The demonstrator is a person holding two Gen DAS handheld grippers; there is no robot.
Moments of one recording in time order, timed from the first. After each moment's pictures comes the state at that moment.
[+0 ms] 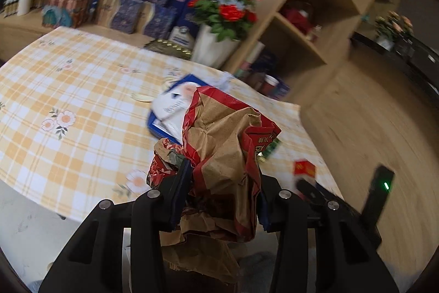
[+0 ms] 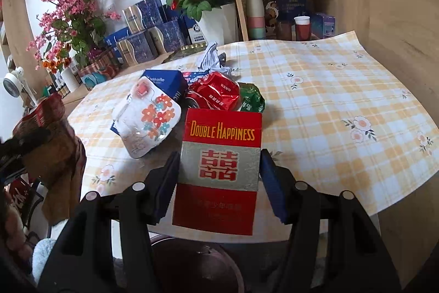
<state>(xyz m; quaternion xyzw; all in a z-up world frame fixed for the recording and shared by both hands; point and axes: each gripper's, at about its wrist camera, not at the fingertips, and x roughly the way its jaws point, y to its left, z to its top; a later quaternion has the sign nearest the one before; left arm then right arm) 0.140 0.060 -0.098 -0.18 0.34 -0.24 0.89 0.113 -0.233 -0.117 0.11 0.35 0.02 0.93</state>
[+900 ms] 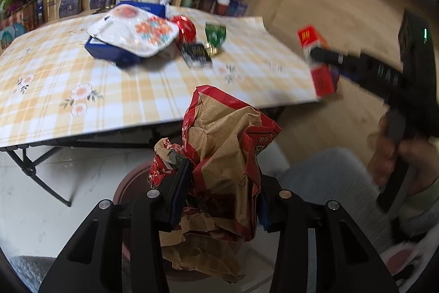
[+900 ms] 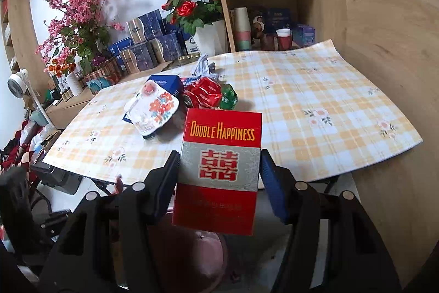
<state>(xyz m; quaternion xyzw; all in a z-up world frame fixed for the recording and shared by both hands) 0.026 -0.026 -0.181 0.01 0.42 -0.32 0.85 0.014 -0.260 -0.092 0.11 0.33 0.00 0.94</state>
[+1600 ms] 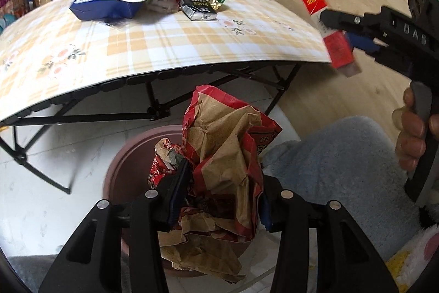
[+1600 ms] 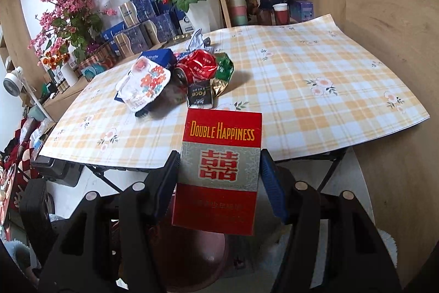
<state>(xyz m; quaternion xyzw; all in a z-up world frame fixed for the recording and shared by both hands) 0.036 -0.039 -0.237 0.02 0.46 -0.32 0.82 0.024 -0.254 -0.127 0.12 0.38 0.00 0.92</state>
